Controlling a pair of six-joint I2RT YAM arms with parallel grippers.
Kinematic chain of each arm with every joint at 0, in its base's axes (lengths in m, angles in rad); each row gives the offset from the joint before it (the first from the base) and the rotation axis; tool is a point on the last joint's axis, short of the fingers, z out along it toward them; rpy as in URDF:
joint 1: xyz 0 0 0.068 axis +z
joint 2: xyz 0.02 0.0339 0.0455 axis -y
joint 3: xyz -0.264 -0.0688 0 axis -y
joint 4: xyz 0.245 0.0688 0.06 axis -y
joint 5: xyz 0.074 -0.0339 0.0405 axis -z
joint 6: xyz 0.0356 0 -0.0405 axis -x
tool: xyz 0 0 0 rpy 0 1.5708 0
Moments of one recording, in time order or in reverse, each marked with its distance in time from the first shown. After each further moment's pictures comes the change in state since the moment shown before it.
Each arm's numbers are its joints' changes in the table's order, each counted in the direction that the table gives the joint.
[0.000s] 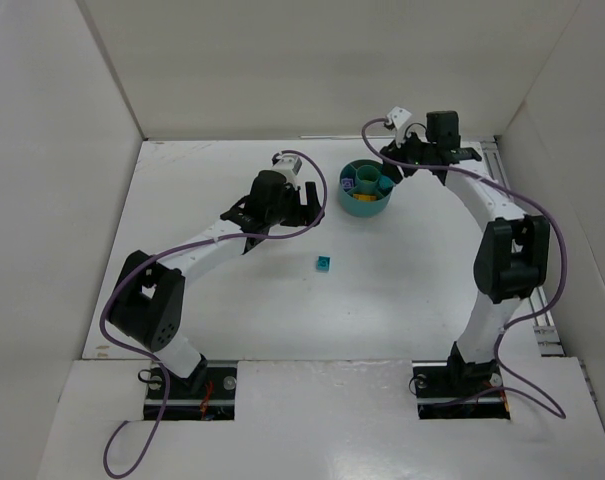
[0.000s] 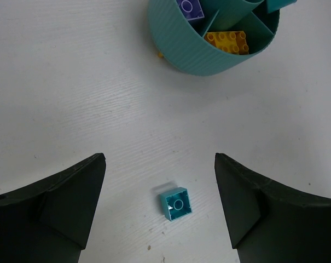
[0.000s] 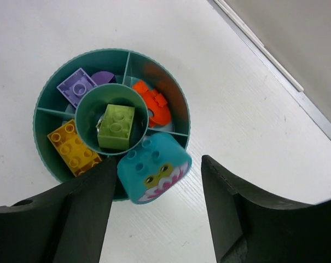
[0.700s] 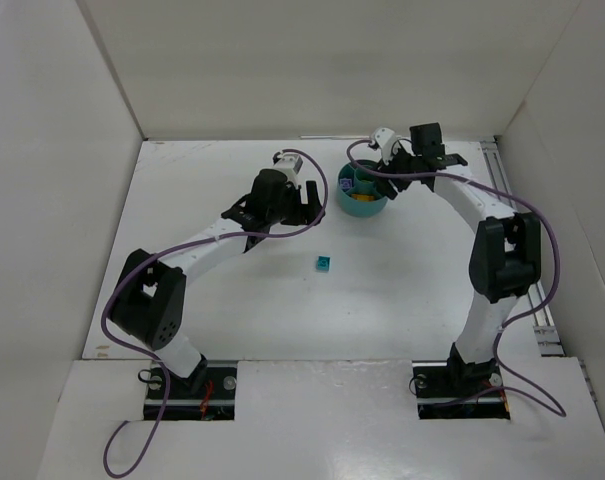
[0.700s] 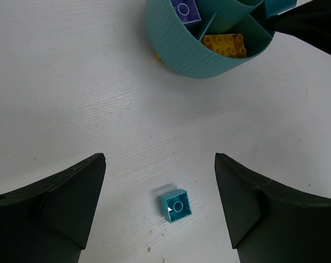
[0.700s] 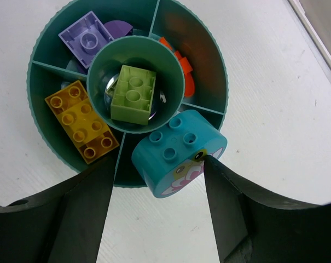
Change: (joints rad) left arm 0.000 -0.011 0.016 -0.008 0.000 -0.001; right arm 0.056 -0.021 -0.039 -0.079 0.091 0.109
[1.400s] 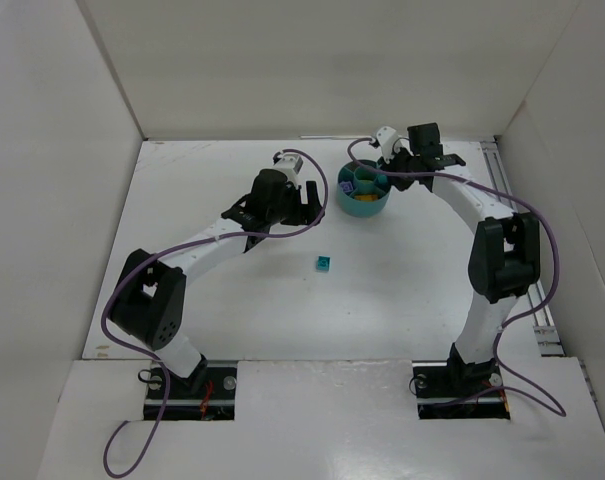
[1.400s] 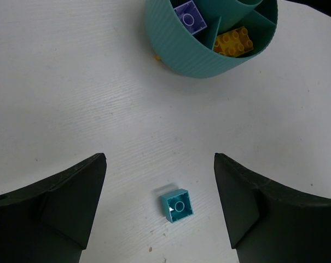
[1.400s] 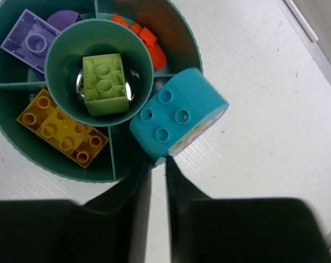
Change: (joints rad) left arm 0.000 0.000 0.000 0.000 -0.001 -0.008; right arm 0.018 0.000 0.000 0.010 0.145 -0.051
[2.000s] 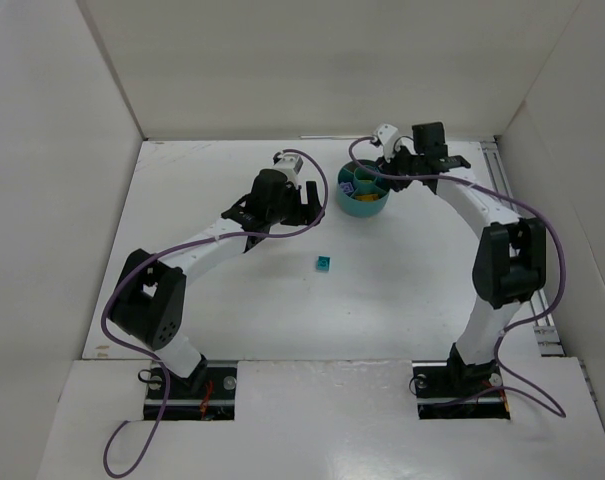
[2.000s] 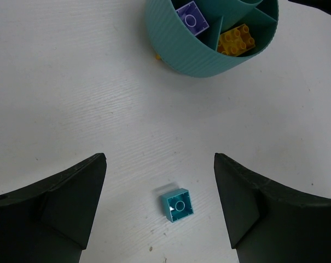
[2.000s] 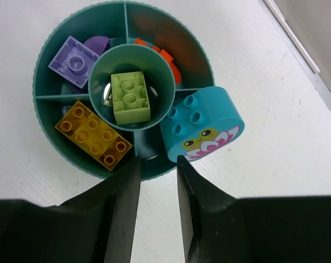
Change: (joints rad) left arm 0.000 0.000 0.000 -0.003 0.000 -0.002; right arm -0.008 0.044 -0.032 0.032 -0.109 0.016
